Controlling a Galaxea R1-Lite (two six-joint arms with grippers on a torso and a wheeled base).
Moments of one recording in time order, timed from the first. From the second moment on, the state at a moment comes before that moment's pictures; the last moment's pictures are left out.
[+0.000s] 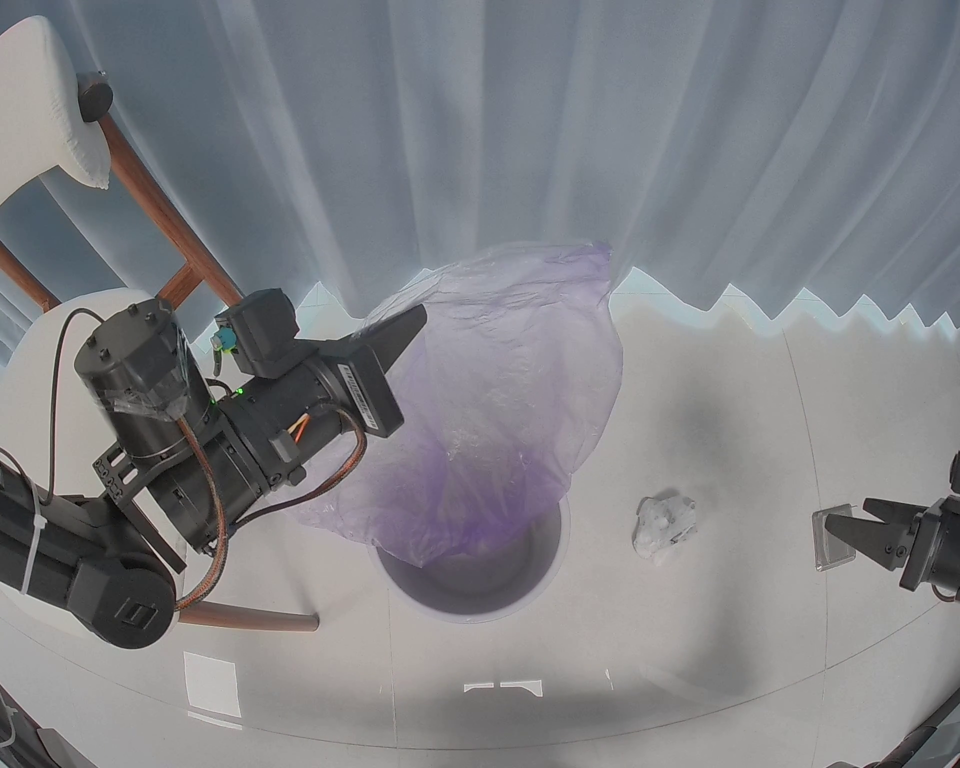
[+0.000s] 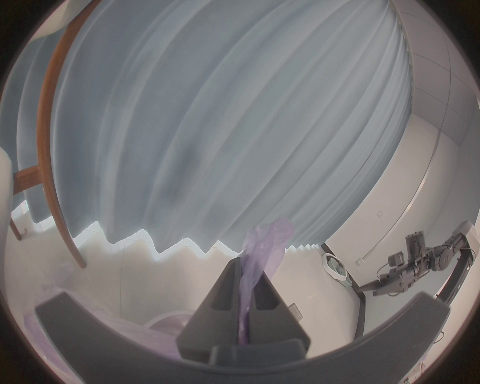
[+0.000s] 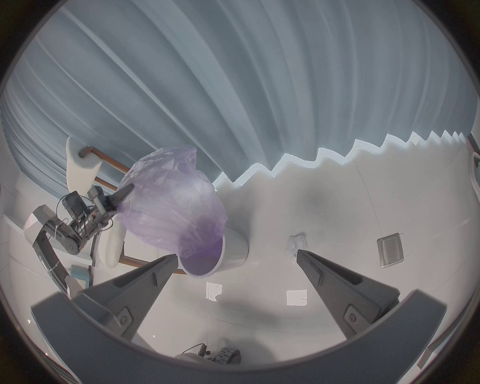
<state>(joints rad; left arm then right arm) -0.59 1.70 -0.71 -1.19 -0.09 -0.26 0.16 0.96 -0.46 -0.11 0.31 0.22</state>
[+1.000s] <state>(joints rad) -0.62 1.71 -0.70 -1.18 -0.04 -0.30 0.27 1.42 -0.63 -0.26 0.06 0.21</state>
